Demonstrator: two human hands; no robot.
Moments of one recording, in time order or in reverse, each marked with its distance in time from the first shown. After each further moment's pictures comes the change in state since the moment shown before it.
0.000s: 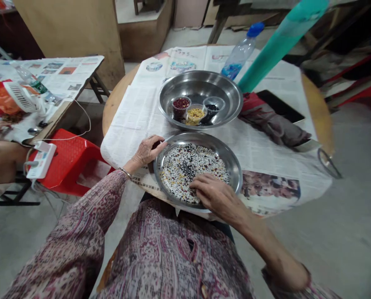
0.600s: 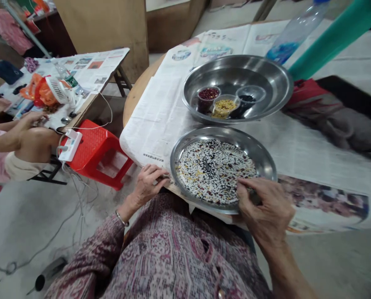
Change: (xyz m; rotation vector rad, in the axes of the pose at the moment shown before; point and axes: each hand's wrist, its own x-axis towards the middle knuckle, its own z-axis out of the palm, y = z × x) left_hand -0.139 0.081 -0.022 0.306 -0.008 -0.164; right_hand -0.034 0.014 0.026 -0.034 0.748 0.191
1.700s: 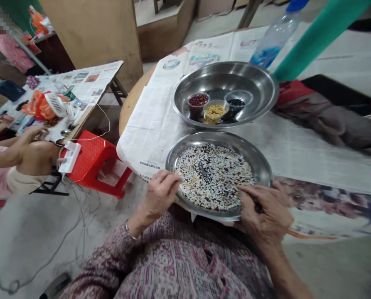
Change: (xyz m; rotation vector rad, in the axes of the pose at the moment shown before) left_hand 0.032 0.050 0.008 -0.108 0.124 0.034; right_hand -0.013 0.012 0.011 0.073 0.152 0.029
